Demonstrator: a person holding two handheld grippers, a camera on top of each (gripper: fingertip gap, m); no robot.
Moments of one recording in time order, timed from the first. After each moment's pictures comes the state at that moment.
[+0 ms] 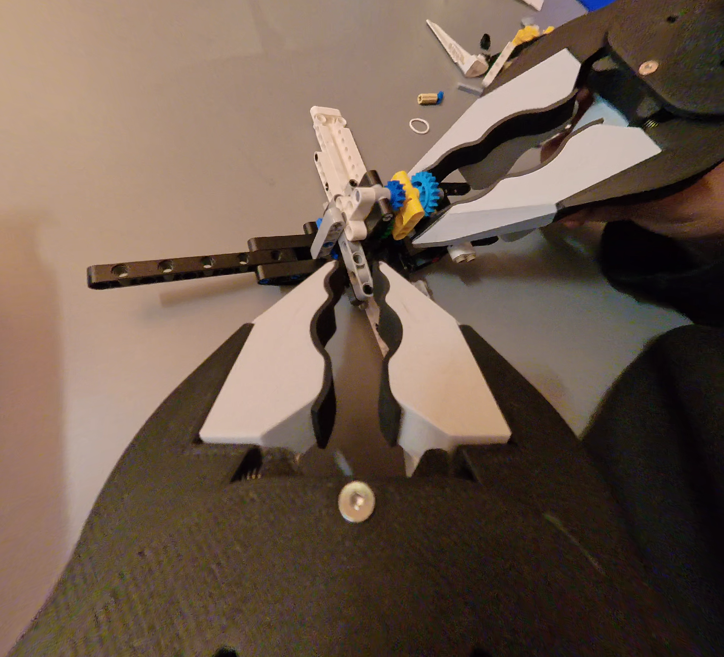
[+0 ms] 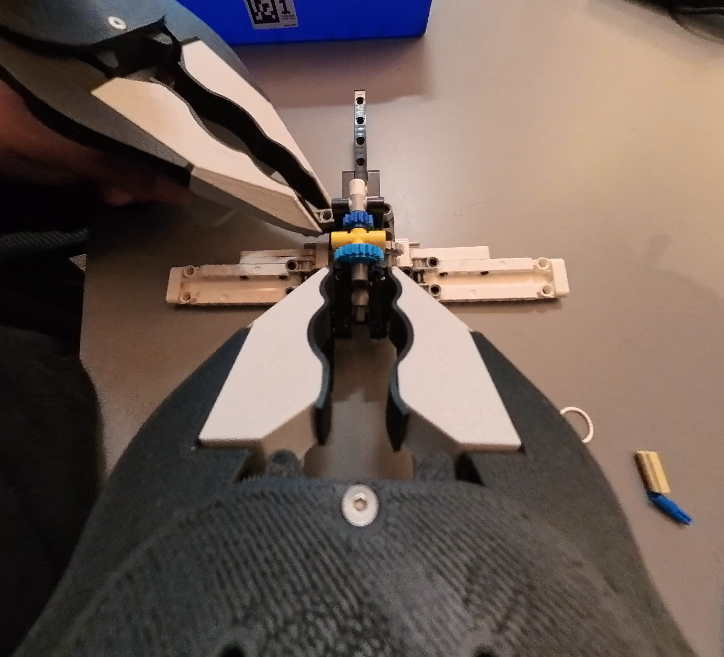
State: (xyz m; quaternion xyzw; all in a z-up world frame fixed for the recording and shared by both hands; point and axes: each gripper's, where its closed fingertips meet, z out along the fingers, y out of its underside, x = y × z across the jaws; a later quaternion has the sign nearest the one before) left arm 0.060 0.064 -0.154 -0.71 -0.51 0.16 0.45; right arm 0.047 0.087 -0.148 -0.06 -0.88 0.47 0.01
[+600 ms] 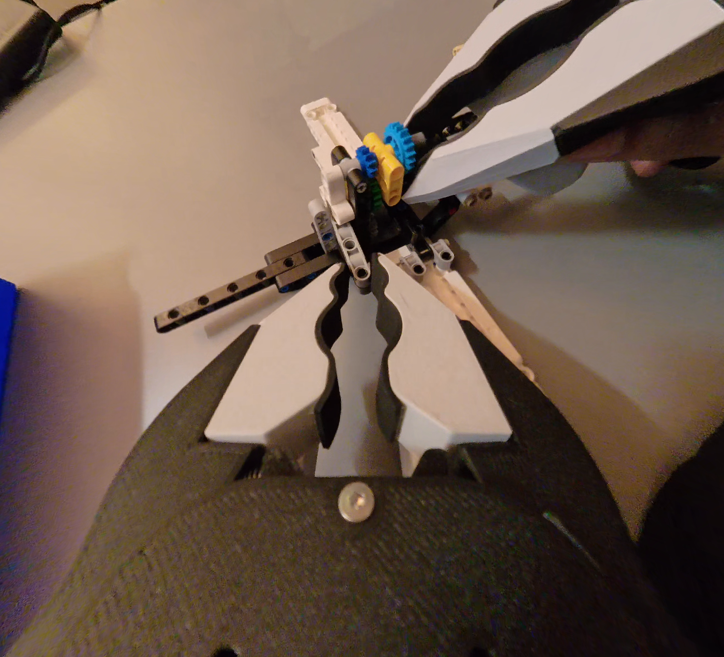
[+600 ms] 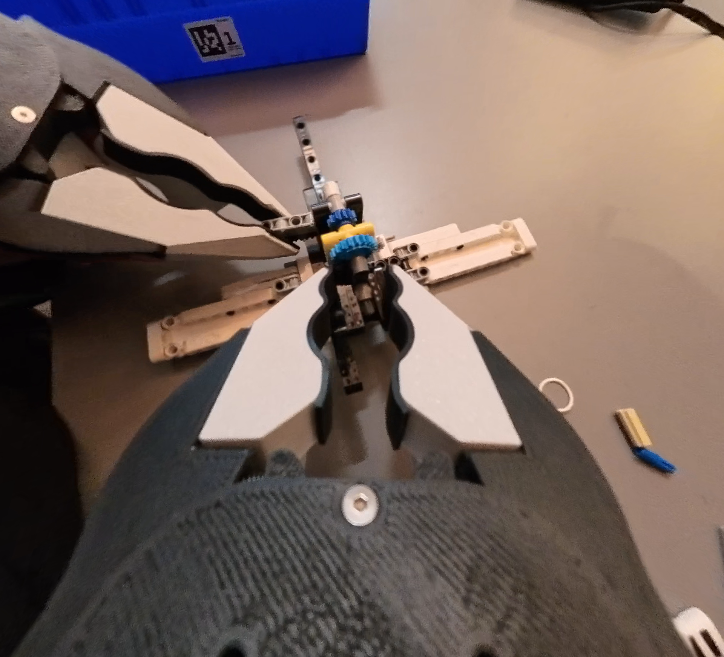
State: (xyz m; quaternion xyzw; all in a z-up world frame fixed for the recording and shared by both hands) left arm 0.057 0.064 -0.160 -0.76 -0.47 0.30 0.34; right arm 0.030 0.091 -0.145 -0.13 -0.87 0.48 0.04
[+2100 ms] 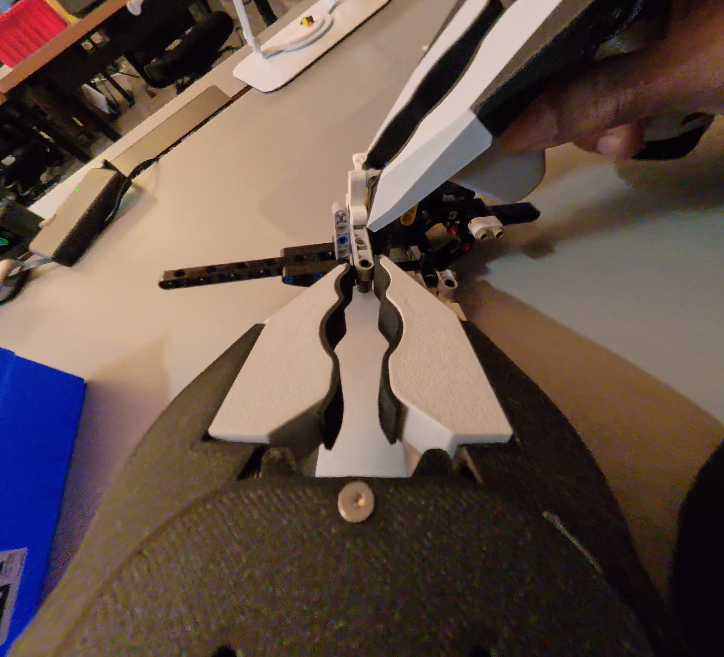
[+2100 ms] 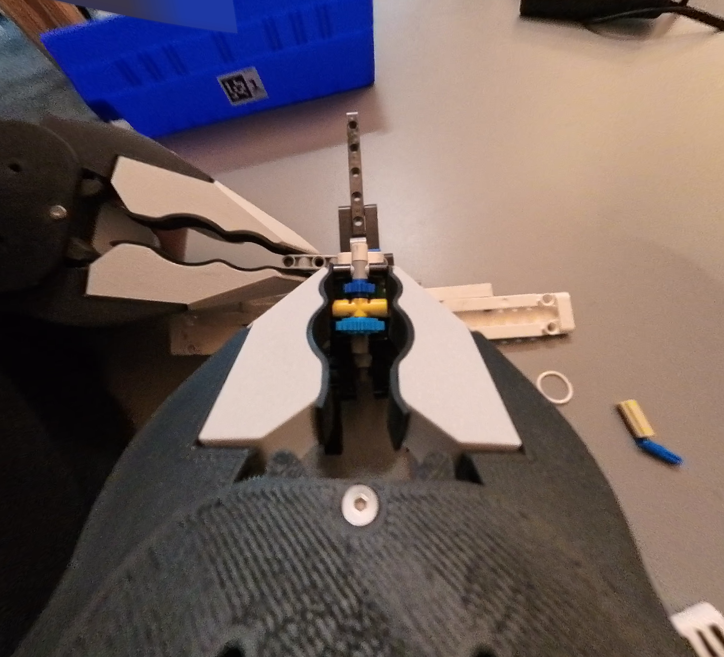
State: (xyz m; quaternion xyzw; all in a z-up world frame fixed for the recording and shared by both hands) left arm 0.050 0.094 -0.137 -0.76 -0.37 0.40 0.36; right arm 0.030 0.100 -0.128 -0.14 -0.84 0.52 -0.02
